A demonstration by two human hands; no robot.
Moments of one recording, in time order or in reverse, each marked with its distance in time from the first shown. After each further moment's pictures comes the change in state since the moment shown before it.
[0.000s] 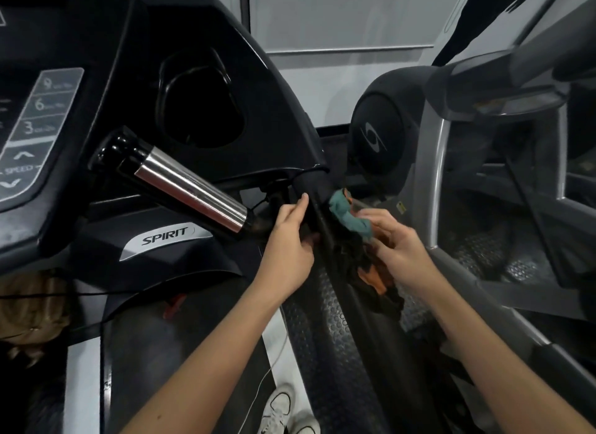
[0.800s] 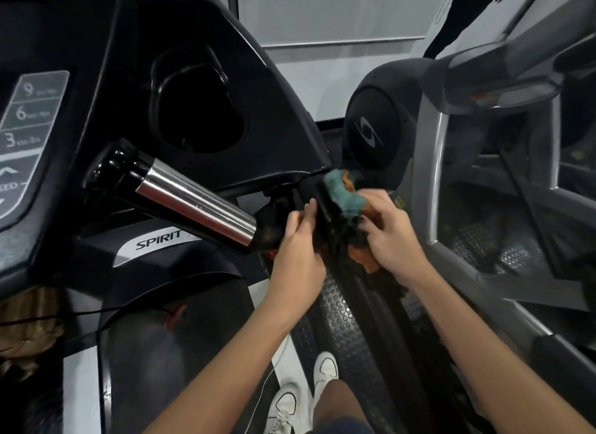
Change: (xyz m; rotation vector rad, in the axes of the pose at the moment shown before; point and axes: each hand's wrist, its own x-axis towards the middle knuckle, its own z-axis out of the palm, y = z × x) left_hand -0.002 0.002 0.001 0.096 0.013 0.048; right_hand 0.030 -0.030 0.031 -0.112 0.206 0.009
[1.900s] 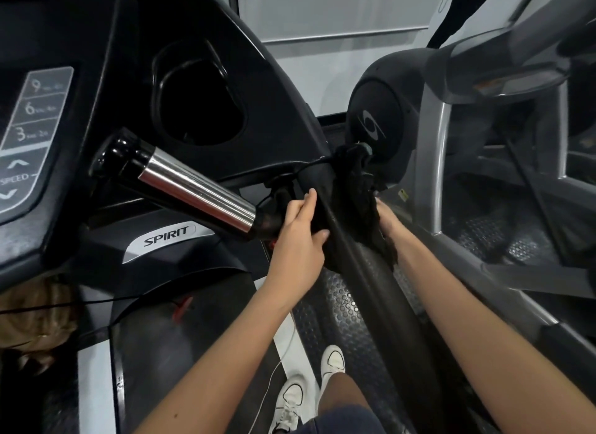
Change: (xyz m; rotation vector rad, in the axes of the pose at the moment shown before) left_hand 0.000 -0.001 -0.001 -0.068 -0.039 -0.032; right_hand 0.017 0.018 0.003 0.159 -0.081 0.448
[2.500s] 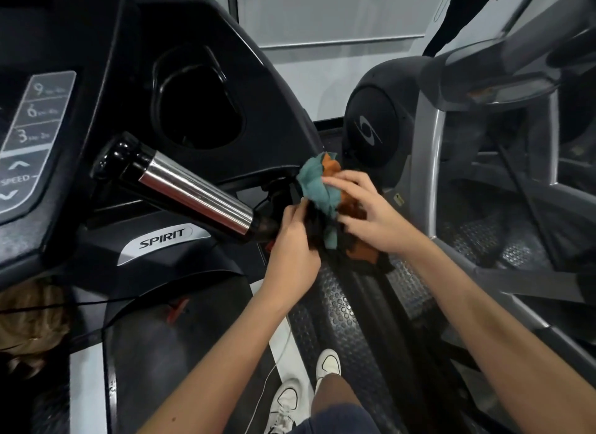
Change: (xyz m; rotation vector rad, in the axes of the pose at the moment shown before) left_hand -0.001 0.000 0.002 0.062 0.080 0.067; right_hand -0.018 -0.021 -0.008 -0.409 -0.252 -0.480
